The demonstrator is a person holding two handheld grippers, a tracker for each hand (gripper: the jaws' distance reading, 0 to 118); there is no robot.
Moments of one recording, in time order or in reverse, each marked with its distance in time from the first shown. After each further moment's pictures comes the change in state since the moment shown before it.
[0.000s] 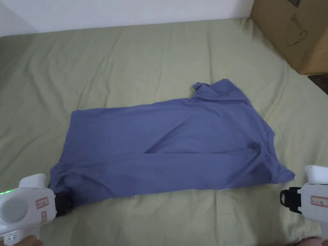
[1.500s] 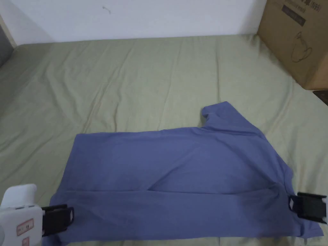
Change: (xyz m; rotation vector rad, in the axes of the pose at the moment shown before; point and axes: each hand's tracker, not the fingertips) left arm 0.006 -0.041 0.100 0.101 -0.031 -0.079; right arm 0.005 0.006 0.046 0.100 -0.047 0.049
